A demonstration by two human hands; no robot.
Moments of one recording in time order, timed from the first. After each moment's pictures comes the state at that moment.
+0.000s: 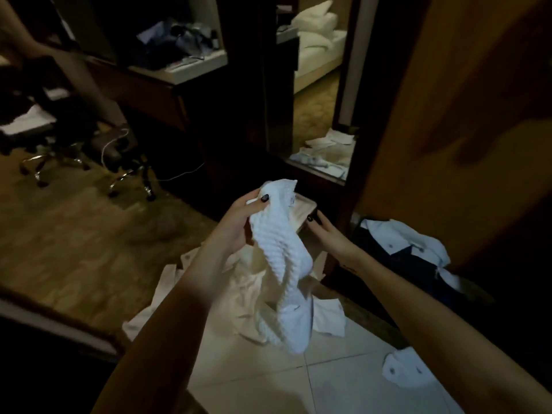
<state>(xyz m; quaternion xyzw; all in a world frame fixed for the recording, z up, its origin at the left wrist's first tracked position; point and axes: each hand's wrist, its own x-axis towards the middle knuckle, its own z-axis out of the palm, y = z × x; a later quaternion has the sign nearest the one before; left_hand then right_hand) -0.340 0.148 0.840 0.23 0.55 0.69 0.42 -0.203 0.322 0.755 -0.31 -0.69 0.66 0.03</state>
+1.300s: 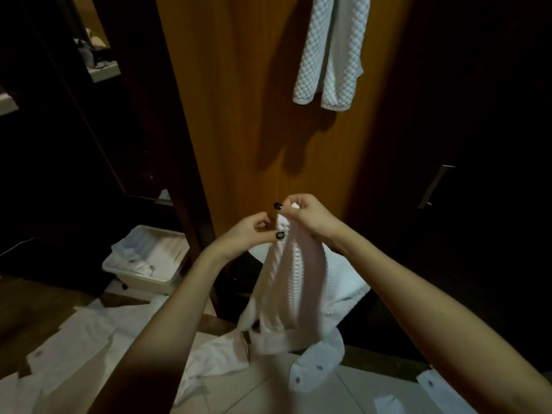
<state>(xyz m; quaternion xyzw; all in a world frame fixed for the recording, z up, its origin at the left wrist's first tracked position) -0.079 0.469 0.844 0.53 0.59 0.41 0.45 0.075 0.566 0.867 -0.30 -0.75 0.55 0.22</state>
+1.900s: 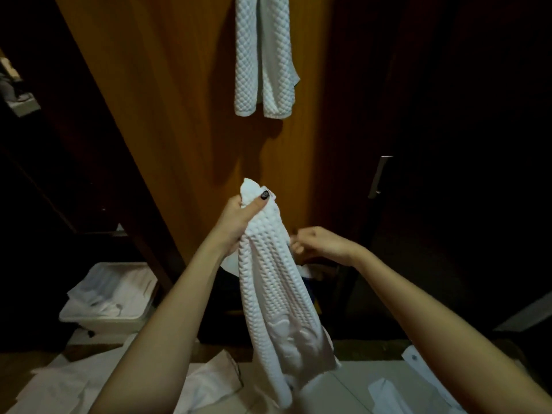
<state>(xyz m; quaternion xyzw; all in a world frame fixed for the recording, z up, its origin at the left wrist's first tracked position) -0.018 0.513 0.893 0.46 0.49 0.56 0.49 0.178 0.580 0.834 -0.40 -0.69 0.59 0.13</state>
